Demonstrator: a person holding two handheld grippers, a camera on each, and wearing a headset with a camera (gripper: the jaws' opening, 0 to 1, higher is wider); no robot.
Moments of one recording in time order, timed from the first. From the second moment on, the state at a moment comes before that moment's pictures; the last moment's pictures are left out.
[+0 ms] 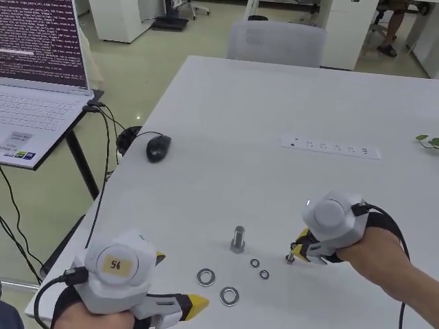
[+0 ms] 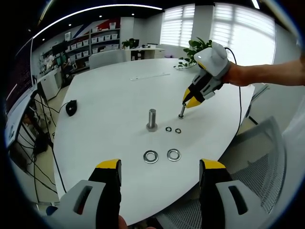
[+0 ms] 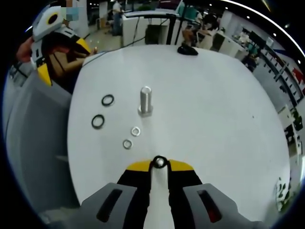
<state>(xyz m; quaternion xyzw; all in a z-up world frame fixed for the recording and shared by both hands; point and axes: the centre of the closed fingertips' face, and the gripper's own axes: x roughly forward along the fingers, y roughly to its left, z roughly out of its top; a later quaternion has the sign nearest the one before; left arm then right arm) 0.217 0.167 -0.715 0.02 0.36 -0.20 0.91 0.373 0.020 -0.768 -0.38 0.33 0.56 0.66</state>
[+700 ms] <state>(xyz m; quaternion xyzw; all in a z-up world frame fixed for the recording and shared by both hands) 0.215 0.171 -0.715 0.02 0.36 -0.19 0.91 0.369 0.007 -0.797 -0.36 0.37 0.55 0.66</state>
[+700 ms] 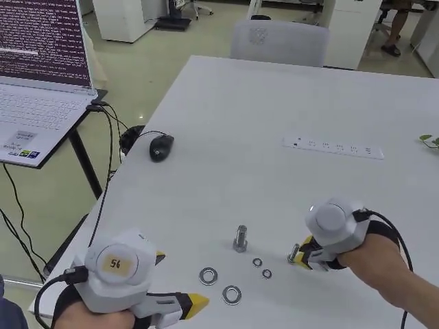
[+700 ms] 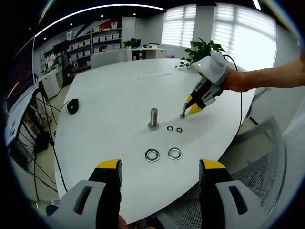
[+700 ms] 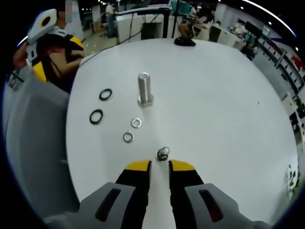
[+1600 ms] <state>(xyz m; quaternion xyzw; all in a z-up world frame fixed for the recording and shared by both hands) 0.212 0.174 -0.714 0.02 0.36 -0.19 0.91 0.319 0.041 -0.826 -0.37 0.35 0.61 0.60</state>
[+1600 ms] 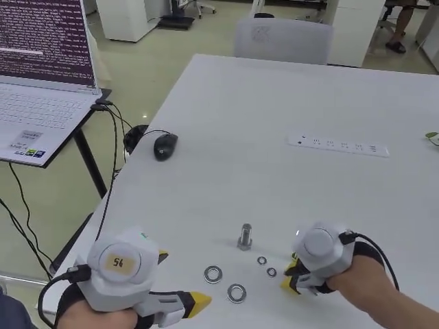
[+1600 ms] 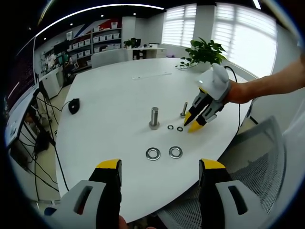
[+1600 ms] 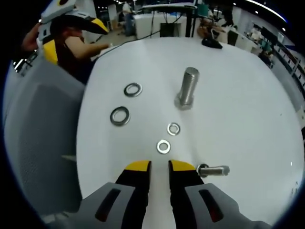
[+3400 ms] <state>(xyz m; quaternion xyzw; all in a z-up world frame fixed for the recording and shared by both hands) 0.212 0.174 -0.713 0.02 0.36 -0.19 0.91 0.309 0.063 -0.824 -0.38 0.34 0.65 0.57</state>
